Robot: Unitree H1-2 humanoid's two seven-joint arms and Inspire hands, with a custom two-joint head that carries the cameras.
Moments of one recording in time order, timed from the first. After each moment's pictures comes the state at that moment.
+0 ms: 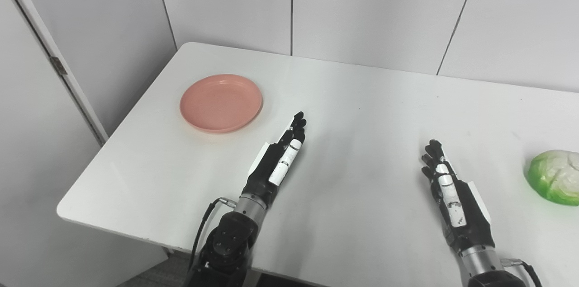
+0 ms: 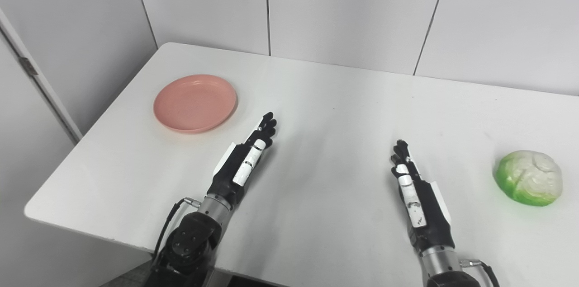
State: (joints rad) left arm -0.06 0.01 -0.07 0.04 0.04 -0.06 -0.09; right arm -0.11 -0.10 0.09 0.03 0.06 0.03 0.19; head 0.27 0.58
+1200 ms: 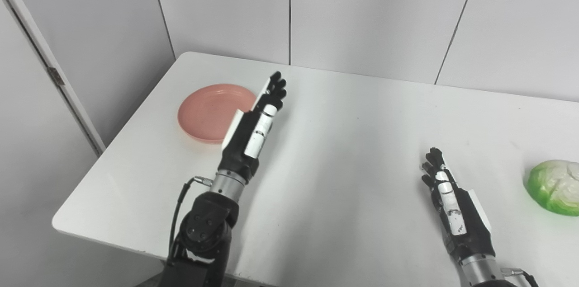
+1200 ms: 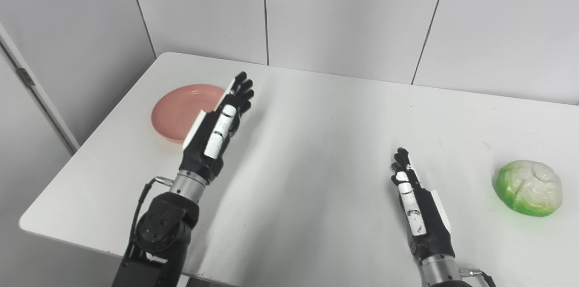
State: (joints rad) left arm -0.14 0.07 0.08 -0.27 -0.03 0.09 -0.08; right arm -0.12 -0.09 0.09 0.04 0.05 0.03 0.18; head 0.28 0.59
